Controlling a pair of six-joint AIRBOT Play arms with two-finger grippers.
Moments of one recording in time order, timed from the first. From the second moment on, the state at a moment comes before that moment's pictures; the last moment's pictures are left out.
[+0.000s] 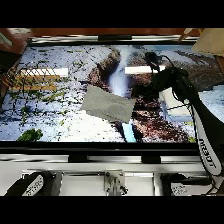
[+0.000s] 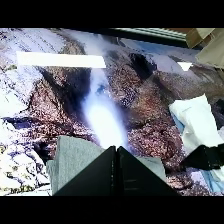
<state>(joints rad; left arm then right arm) 0.27 -0.92 1.36 0.66 -1.09 -1.18 0.17 -1.54 1.37 1.98 -1.16 -1.49</state>
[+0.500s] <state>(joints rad) 0.27 -0.92 1.36 0.66 -1.09 -1.18 0.20 -1.66 1.19 2.26 -0.97 -1.57</state>
